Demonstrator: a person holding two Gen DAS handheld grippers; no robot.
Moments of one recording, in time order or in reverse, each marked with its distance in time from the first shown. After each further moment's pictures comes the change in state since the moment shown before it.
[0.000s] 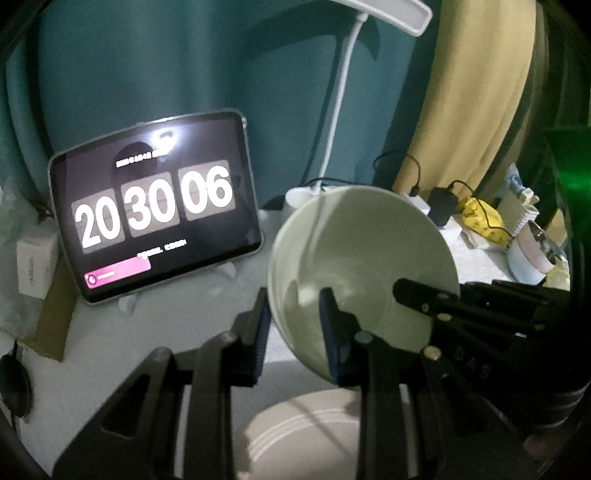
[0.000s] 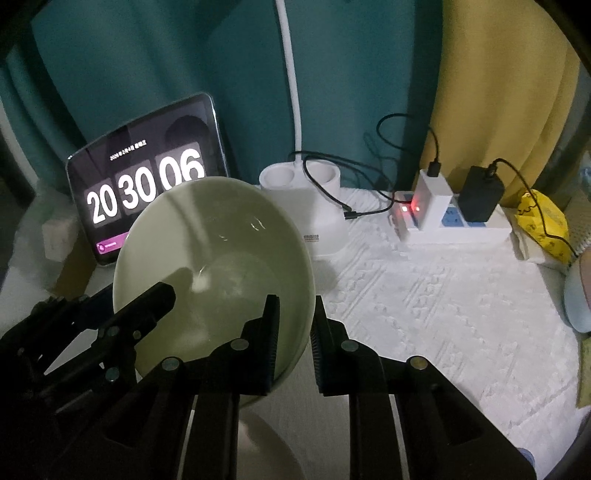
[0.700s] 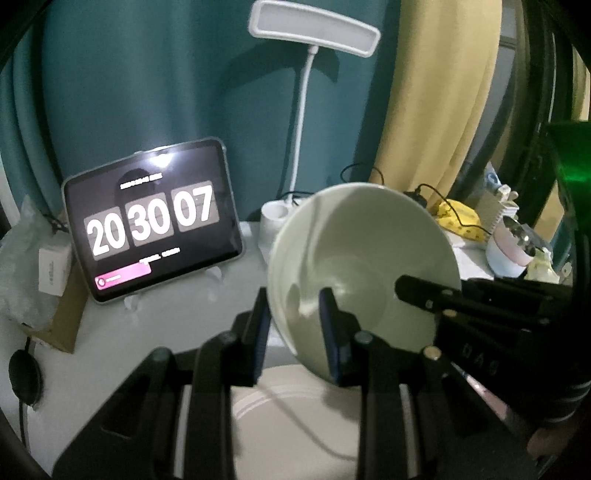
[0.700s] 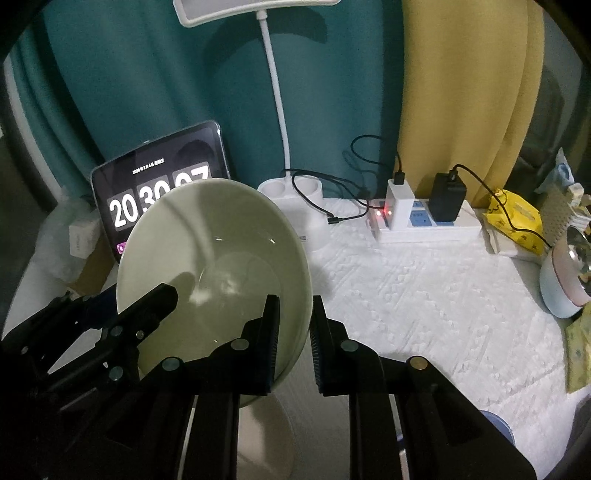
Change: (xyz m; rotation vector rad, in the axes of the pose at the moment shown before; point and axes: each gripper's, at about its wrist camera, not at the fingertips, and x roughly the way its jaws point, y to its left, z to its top) left arm -0.046 -0.033 -0.011 0.043 -0.052 -0.007; right arm -0.060 -0.016 -0.019 0.009 -0.063 0.005
